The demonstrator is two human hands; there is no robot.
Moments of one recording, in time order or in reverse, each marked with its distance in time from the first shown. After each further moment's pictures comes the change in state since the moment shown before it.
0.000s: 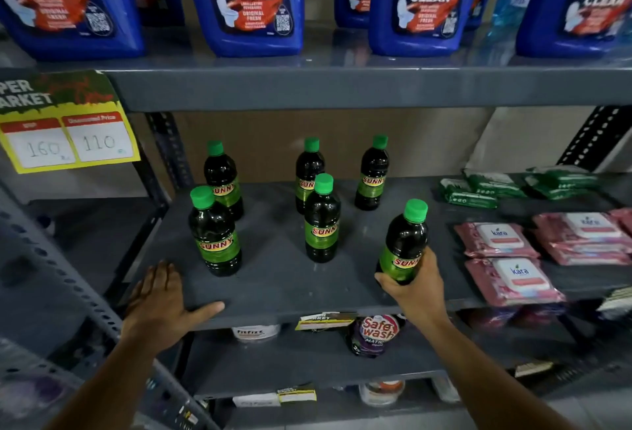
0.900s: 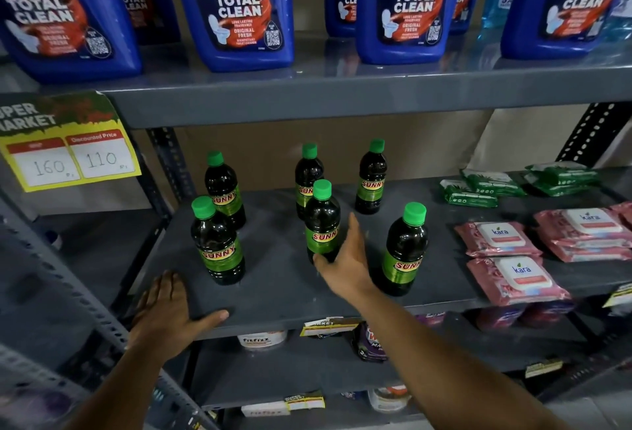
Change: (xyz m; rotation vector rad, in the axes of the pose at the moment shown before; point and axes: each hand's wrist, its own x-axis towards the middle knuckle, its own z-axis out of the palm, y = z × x) left_hand -0.001 0.002 0.001 -0.049 0.010 0.005; right_hand 0.000 -0.081 0.092 0.071 -0.261 -0.062
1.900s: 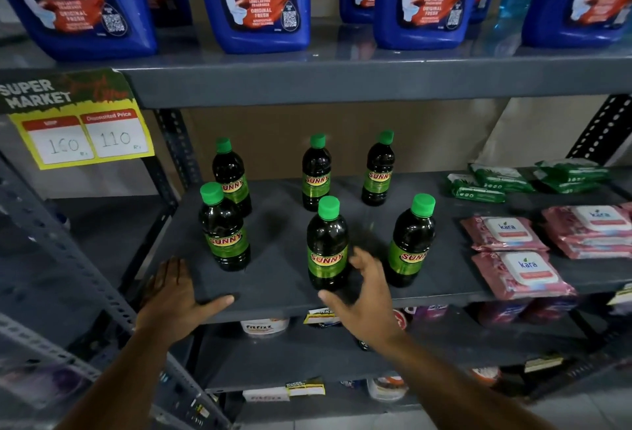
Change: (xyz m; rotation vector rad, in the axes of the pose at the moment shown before) left_hand -0.007 0.003 -0.007 0.005 0.053 0.010; right_hand -0.073 0.030 -0.018 -0.037 0.028 -0.252
